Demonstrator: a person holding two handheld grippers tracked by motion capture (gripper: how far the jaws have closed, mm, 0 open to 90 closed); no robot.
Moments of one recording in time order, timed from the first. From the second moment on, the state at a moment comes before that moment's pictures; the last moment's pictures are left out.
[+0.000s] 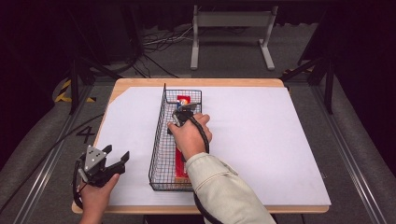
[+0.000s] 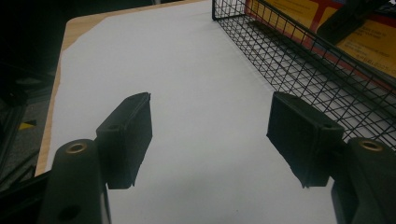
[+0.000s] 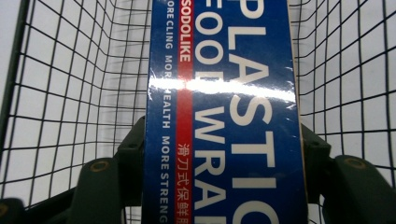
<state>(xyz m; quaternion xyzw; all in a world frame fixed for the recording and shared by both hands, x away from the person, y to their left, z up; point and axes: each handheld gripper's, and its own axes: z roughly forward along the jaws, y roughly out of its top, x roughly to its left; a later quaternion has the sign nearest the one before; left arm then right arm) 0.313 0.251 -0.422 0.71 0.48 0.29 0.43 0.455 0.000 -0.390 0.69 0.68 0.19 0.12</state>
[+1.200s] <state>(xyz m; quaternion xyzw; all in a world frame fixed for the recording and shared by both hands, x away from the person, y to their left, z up) 0.314 0.253 -0.422 0.70 0.49 0.29 0.43 0.455 -0.005 -0.375 0.68 0.69 0.20 0.15</state>
